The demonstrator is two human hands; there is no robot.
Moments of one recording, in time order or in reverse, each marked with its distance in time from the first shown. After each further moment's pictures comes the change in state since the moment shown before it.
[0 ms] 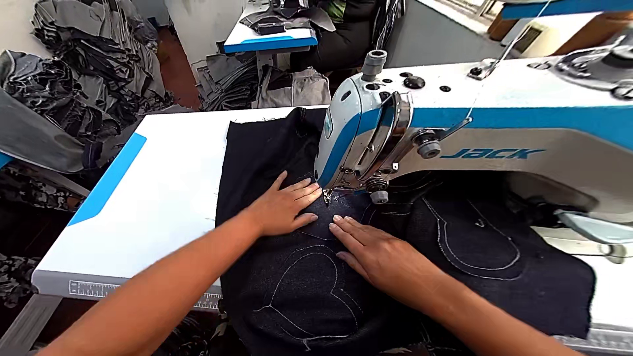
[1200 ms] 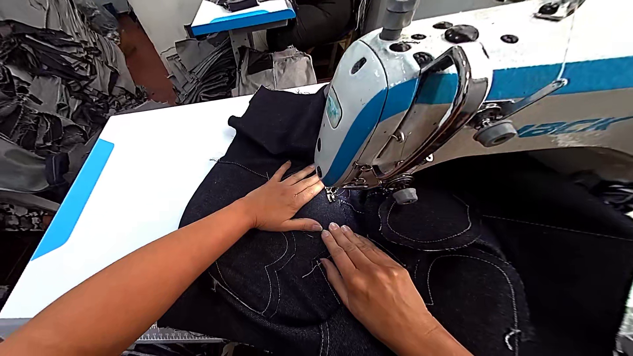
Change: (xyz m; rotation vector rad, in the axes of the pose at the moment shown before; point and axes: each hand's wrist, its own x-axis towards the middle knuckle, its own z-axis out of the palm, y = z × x) left_hand 0.020 -0.041 0.003 0.003 -0.053 0.278; right_hand 0.013 -0.071 0.030 -0.146 0.251 0.306
